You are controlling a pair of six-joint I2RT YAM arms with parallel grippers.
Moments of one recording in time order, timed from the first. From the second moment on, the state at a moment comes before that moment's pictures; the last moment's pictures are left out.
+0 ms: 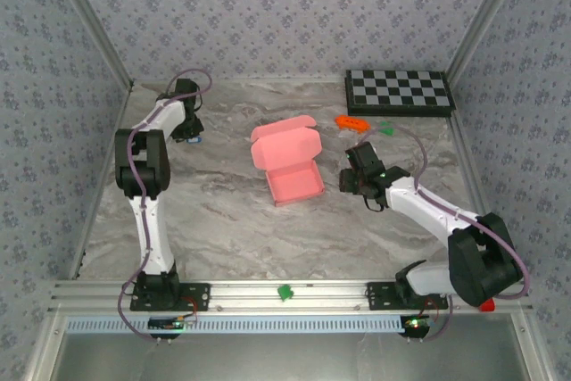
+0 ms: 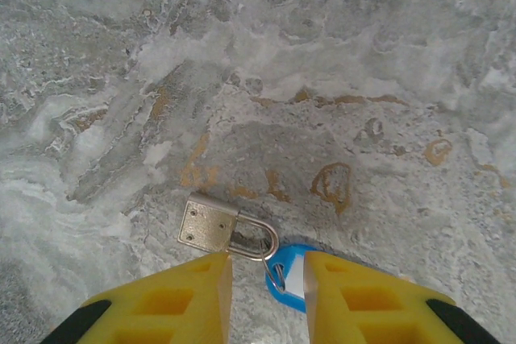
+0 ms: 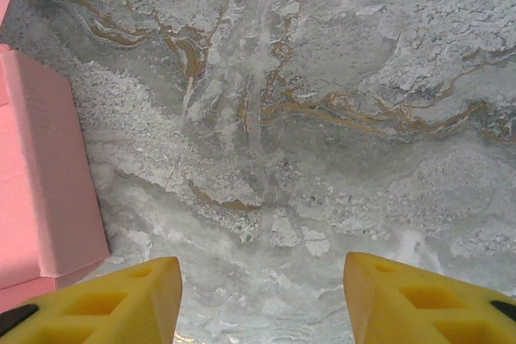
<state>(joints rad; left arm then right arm) -0.07 2.22 1.76 -0.80 -0.28 -0.50 0.47 1.33 0.78 -0.47 0.21 0.45</state>
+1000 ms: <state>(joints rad) -0.07 1.99 1.50 -0.74 -0.34 -0.50 0.47 1.33 0.78 -0.47 0.19 0.45</state>
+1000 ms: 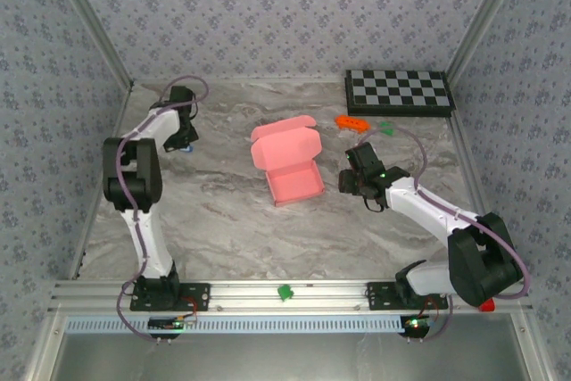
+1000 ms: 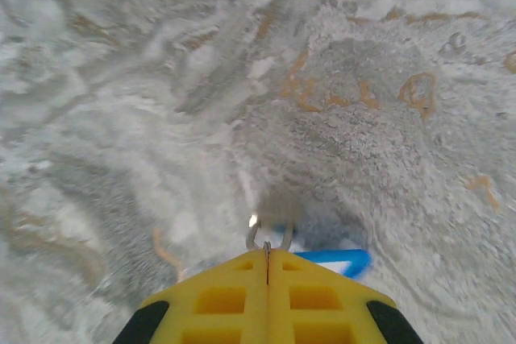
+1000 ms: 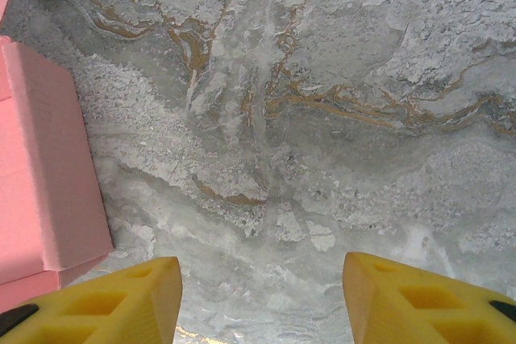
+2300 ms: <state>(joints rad) -0.55 1.17 0.93 -0.32 0.13 0.02 0.44 1.28 0.72 -0.47 0.14 0.49</state>
